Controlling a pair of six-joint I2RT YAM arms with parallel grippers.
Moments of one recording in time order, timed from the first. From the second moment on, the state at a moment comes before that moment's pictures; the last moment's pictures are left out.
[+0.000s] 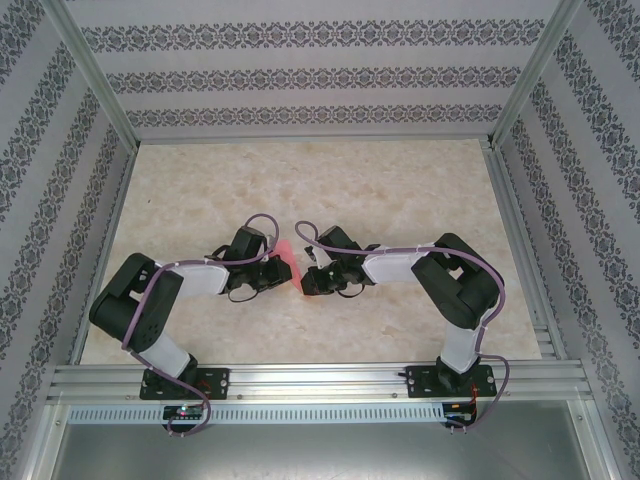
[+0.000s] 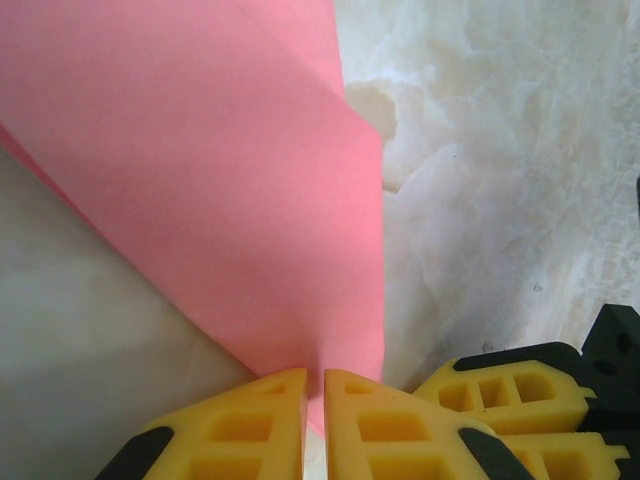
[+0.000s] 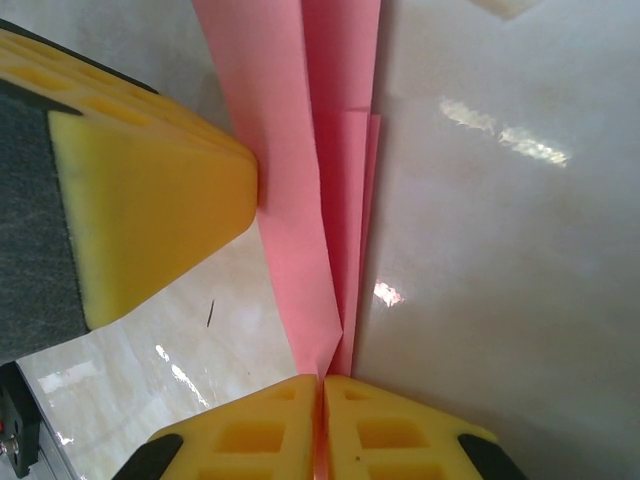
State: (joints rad) left arm -0.49 1.61 0.62 0.07 0.46 -0.84; right arm 0.77 1.84 0.90 -0.08 -0.50 0.53
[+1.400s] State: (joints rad) left arm -0.49 1.68 0.67 0.07 0.46 -0.84; right arm 0.77 1.75 0.89 -0.16 -0.46 0.52
